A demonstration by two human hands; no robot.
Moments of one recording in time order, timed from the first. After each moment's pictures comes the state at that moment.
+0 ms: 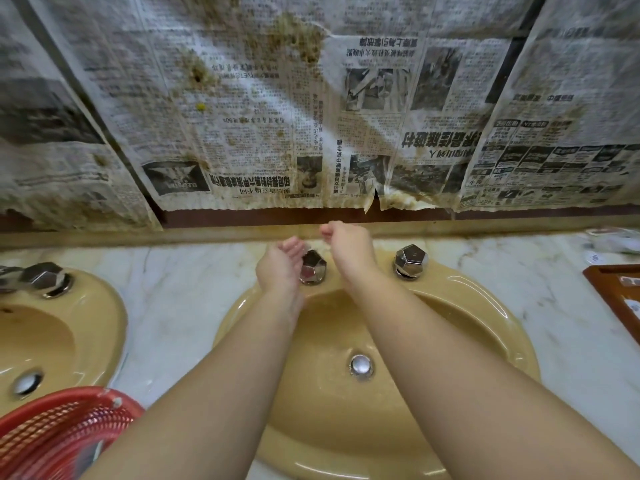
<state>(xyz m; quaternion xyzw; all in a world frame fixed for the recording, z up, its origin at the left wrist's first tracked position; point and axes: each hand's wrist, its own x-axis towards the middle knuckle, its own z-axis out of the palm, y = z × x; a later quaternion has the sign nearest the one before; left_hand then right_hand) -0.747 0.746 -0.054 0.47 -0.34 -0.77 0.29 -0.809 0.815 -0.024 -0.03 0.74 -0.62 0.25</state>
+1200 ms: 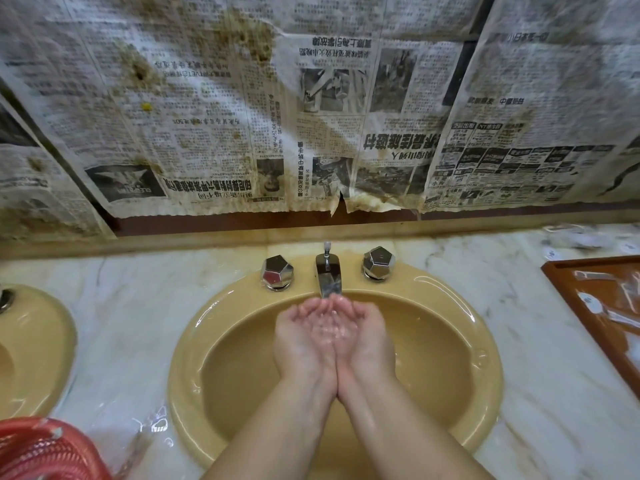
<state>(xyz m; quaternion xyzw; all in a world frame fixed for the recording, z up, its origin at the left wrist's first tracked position) -0.722 0.863 -0.056 0.43 -0.09 -0.87 0.23 -0.748 0.908 -0.067 0.29 0.33 -0.85 0.28</state>
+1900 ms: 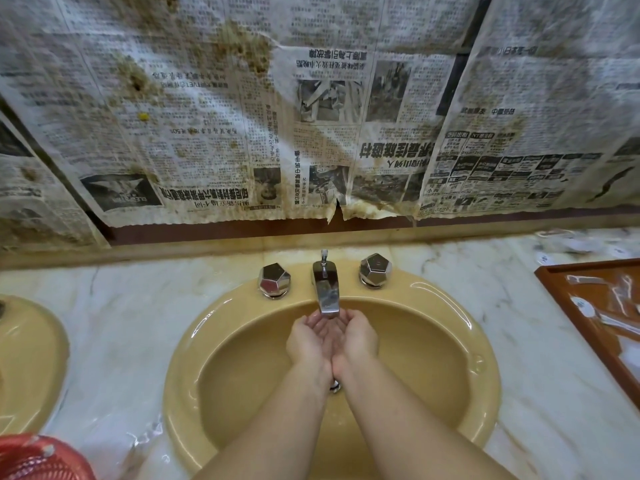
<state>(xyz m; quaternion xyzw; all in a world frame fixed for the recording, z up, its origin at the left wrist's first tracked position) -0.760 0.850 -0.129 0.52 -0.14 -0.83 0.17 -0.780 0.893 -0.111 0.36 0.42 -0.78 0.28</state>
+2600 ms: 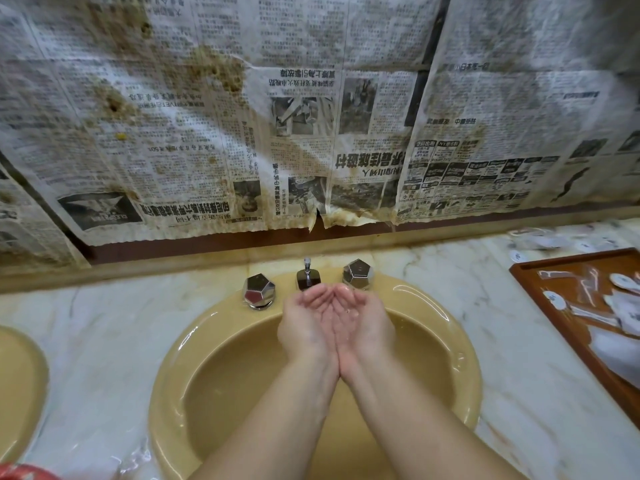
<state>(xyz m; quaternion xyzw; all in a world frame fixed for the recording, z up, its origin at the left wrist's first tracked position) -0.759 0.873 -0.034 0.40 -0.12 -0.88 0.21 -0.778 0.918 -0.031 0.29 0.32 -0.87 0.25</state>
